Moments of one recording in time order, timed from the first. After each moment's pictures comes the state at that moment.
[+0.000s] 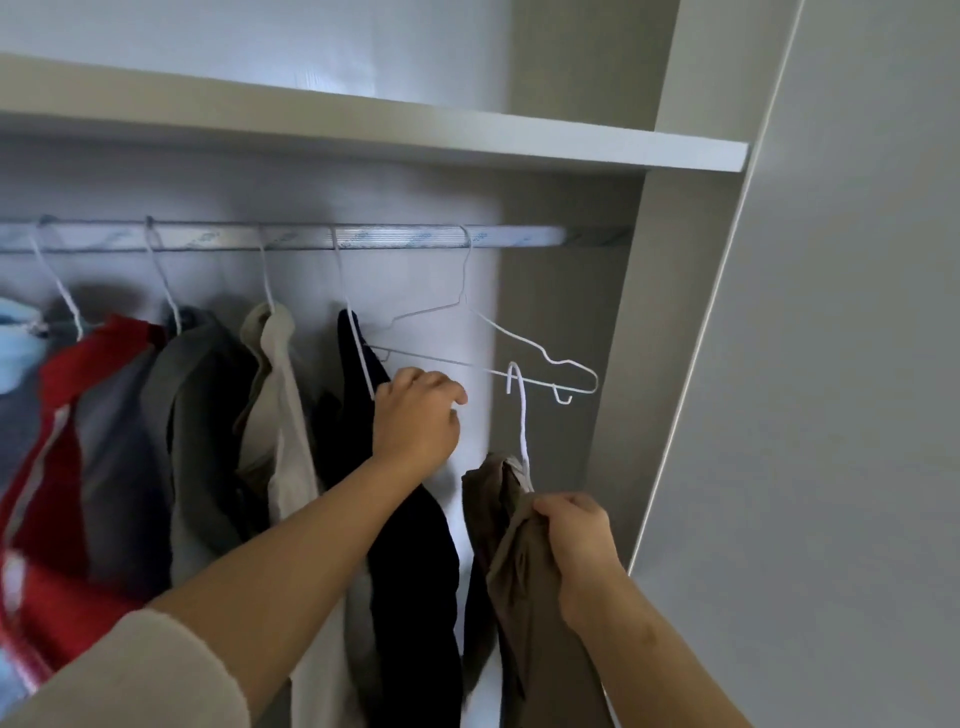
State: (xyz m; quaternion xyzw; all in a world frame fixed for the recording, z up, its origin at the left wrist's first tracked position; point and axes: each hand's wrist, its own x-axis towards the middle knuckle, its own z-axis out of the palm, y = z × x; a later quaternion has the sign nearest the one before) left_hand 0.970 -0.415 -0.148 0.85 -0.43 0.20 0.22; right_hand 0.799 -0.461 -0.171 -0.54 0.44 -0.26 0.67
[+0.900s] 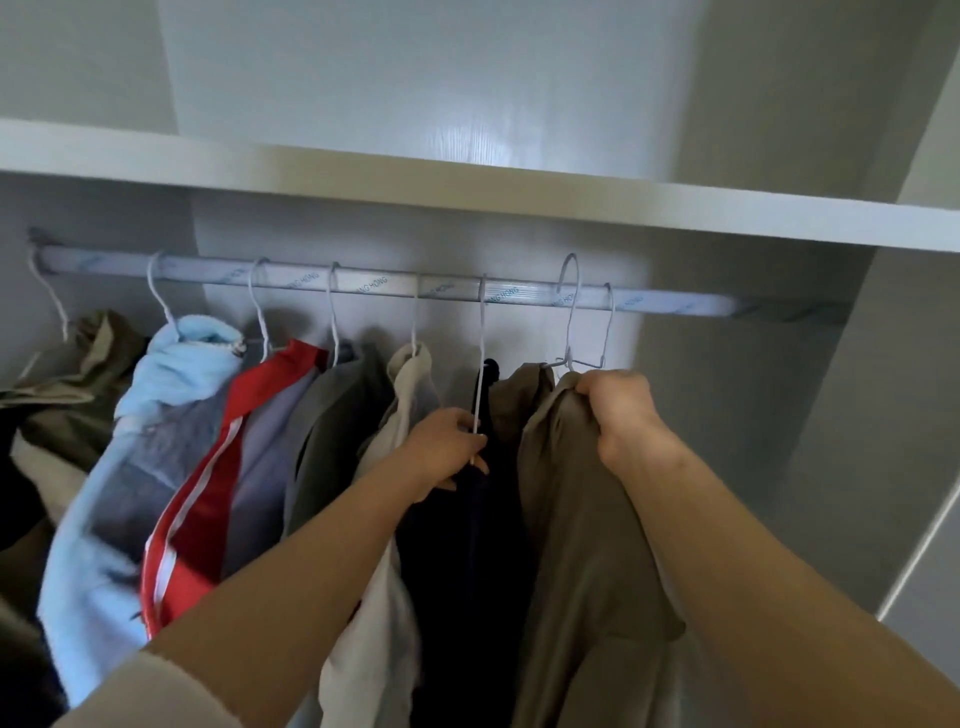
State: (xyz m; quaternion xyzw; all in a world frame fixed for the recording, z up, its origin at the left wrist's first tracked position) left_hand 1.034 -0.357 -0.111 0.83 -0.21 -0.14 0.51; right_hand 0.954 -0.493 -0.054 -0.65 0.29 -0.28 0.65
